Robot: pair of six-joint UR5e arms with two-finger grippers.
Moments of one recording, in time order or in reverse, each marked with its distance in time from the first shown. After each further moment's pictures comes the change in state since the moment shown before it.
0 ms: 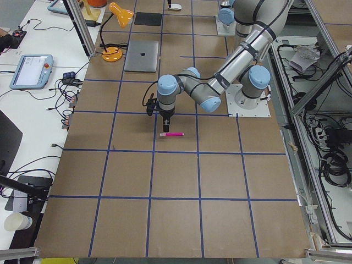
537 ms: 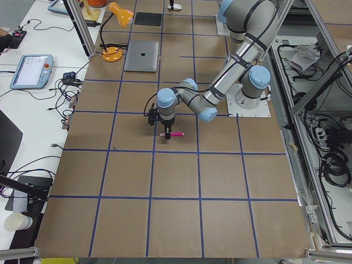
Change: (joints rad) left arm 0.009 -0.085 -0.009 0.035 0.004 -0.030; right arm -0.015 -0.001 0.048 -0.023 -0.023 -0.004
